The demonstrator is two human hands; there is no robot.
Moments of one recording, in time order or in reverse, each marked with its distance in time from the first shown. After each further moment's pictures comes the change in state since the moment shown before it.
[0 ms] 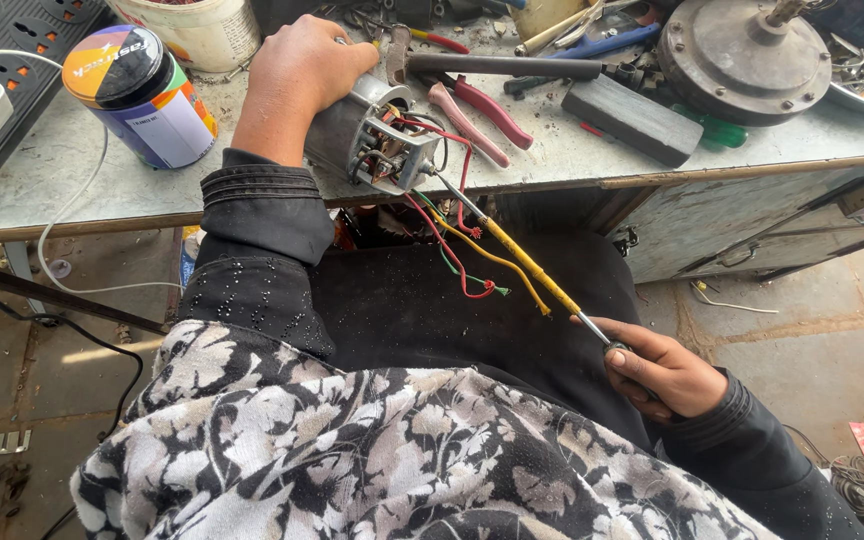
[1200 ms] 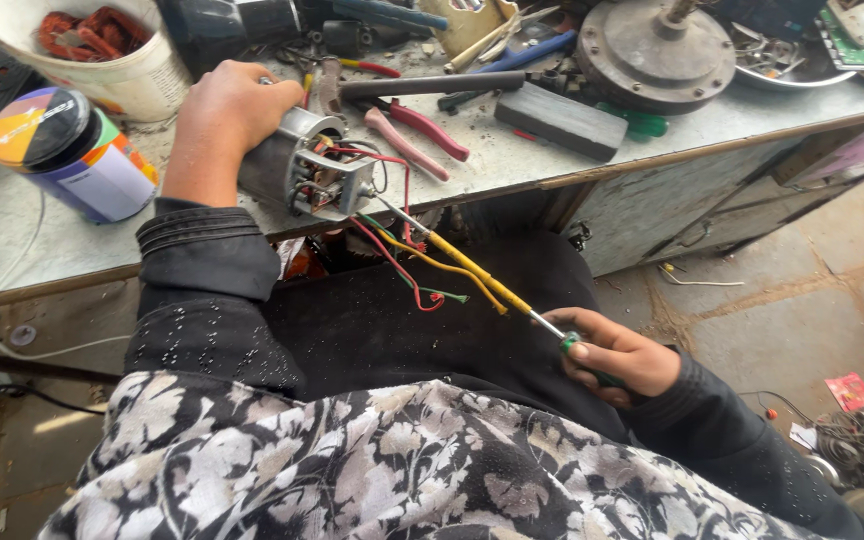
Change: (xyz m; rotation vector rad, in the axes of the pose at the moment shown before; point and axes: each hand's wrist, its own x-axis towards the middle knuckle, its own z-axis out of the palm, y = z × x) left_hand -0.007 0.007 -0.015 -0.029 -0.075 -0.056; right_hand -0.010 -0.019 0.014 0.118 -0.066 0.020
